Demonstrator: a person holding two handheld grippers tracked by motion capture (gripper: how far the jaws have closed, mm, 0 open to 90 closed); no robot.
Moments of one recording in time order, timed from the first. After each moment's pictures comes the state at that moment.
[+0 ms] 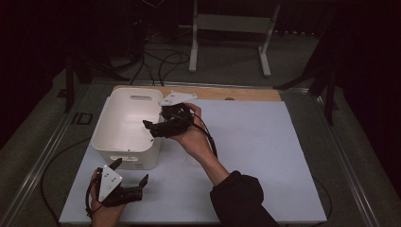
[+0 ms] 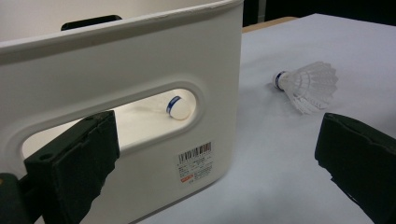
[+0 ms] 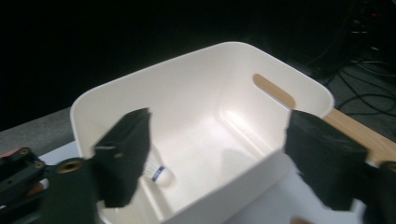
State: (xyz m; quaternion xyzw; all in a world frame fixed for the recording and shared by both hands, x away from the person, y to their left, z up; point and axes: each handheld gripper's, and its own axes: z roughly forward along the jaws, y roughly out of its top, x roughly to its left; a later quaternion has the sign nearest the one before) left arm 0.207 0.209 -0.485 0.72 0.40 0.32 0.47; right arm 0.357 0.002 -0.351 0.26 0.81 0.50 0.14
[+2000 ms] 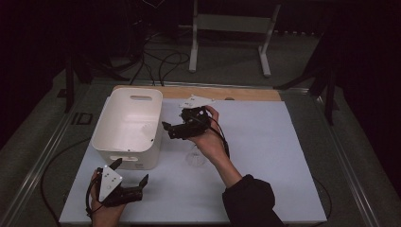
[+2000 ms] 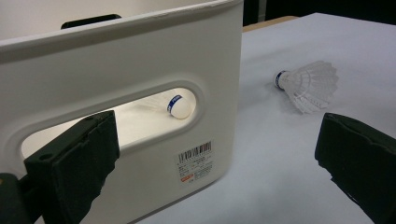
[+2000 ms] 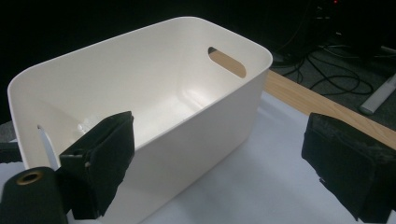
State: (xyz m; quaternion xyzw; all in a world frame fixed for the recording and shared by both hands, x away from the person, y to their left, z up) left arm 0.207 0.209 -0.486 0.72 0.40 0.32 0.47; right arm 0.365 -0.041 -0.374 0.31 0.80 0.49 0.16
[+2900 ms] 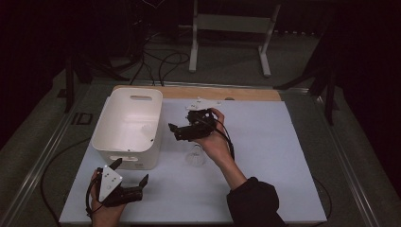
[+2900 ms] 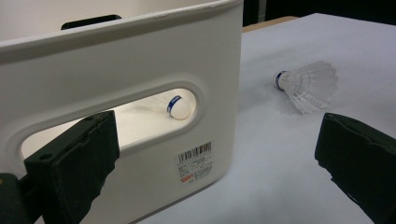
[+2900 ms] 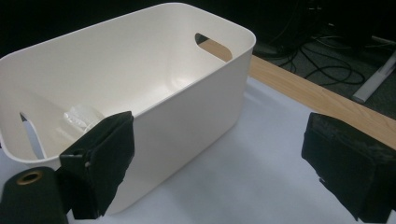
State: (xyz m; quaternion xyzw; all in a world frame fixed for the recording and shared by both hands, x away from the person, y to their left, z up) left arm 0.207 0.209 -0.486 0.72 0.40 0.32 0.47; right arm 0.365 -0.055 -0.384 0.33 0.80 0.48 0.17
